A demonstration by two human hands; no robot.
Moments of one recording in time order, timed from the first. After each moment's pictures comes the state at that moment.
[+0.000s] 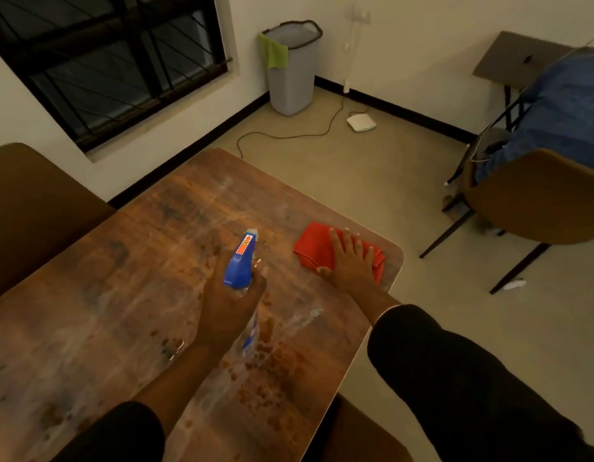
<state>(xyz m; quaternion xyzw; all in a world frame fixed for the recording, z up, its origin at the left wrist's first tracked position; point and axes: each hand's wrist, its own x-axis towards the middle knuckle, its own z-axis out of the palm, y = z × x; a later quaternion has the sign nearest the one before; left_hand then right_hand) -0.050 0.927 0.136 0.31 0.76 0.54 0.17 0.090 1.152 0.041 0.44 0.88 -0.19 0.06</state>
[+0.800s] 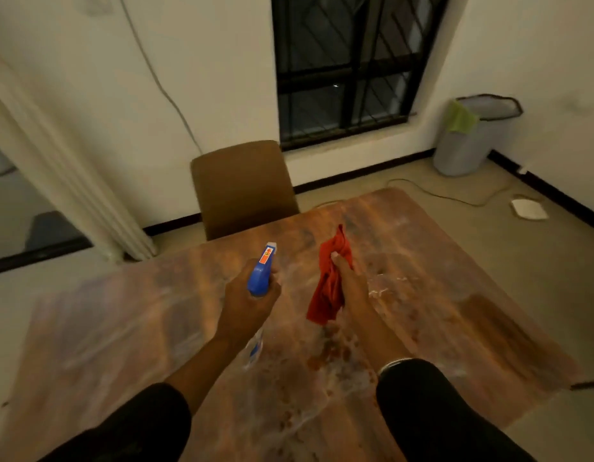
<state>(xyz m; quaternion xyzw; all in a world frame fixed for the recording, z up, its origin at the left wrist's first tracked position) -0.155 0.672 0.207 0.17 0.80 0.58 0.03 -0.137 0.883 0.141 0.36 0.55 -0.74 -0.13</state>
